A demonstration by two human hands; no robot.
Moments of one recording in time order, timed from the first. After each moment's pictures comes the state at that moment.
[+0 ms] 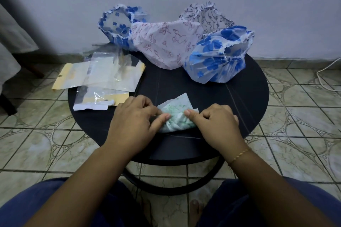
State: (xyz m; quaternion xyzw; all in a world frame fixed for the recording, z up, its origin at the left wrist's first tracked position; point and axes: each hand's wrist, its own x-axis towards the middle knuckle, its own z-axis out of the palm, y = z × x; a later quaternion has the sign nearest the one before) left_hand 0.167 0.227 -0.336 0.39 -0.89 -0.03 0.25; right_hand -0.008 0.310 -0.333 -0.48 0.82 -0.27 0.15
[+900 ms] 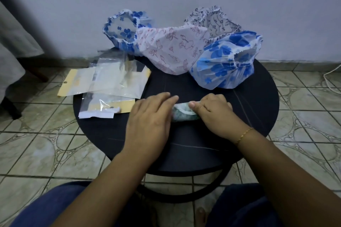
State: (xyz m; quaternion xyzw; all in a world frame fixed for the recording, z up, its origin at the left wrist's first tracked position) left_hand 0.149 0.222 -0.341 0.39 -0.88 0.01 0.27; right_hand -0.025 0.266 -0.319 -0.58 0.77 -0.18 0.20
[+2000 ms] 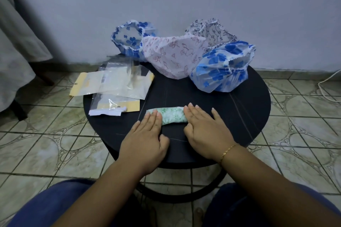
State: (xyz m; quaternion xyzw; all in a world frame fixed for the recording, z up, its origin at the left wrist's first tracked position) left_hand 0.176 0.246 -0.353 0.46 -0.88 -0.09 0.06; right_hand 0.012 0.298 -0.330 -0.64 0.75 -0.04 0.13
